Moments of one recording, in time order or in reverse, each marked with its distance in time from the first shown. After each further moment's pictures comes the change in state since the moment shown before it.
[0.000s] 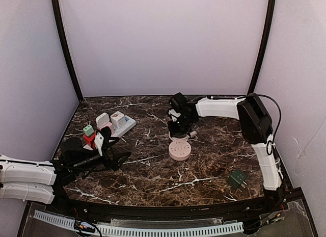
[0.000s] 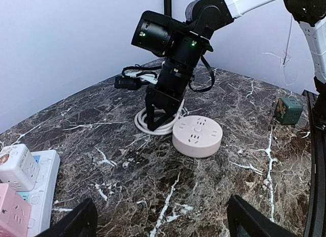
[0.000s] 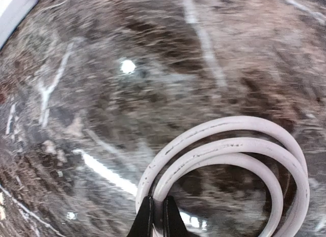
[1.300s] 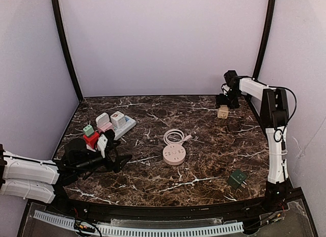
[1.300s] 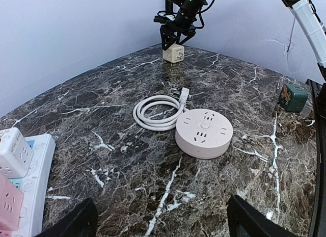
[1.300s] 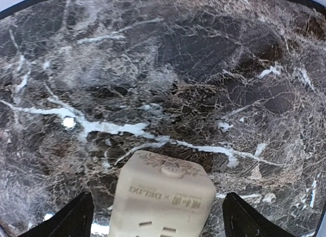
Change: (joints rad) left arm 0.000 0.074 -0.003 0.011 -0.005 0.000; right arm -0.557 0.043 0.263 -0.193 0.104 -0.194
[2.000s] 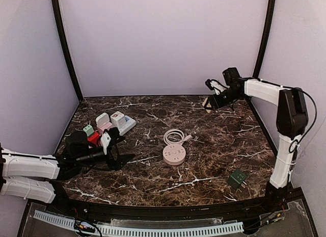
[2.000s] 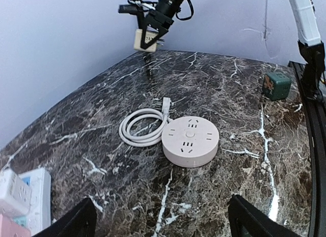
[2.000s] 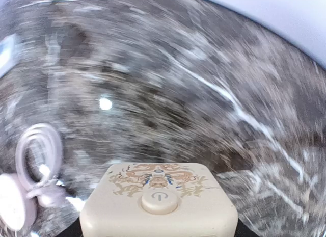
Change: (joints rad) left arm 0.025 0.015 0.062 -0.043 0.092 0.114; right arm 0.084 -0.263 -0.351 0.186 -0.261 -0.292
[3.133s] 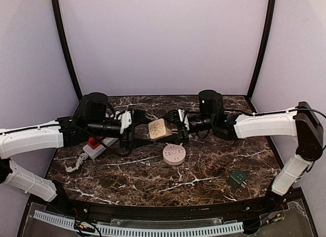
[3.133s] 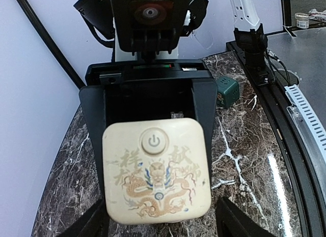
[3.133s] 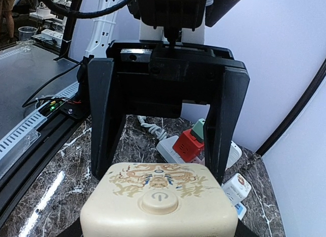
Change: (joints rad) left arm -0.088 0.180 0.659 -0.623 0.297 0.442; right arm 0.622 -0.430 -0.676 1.039 -0.592 -0.439
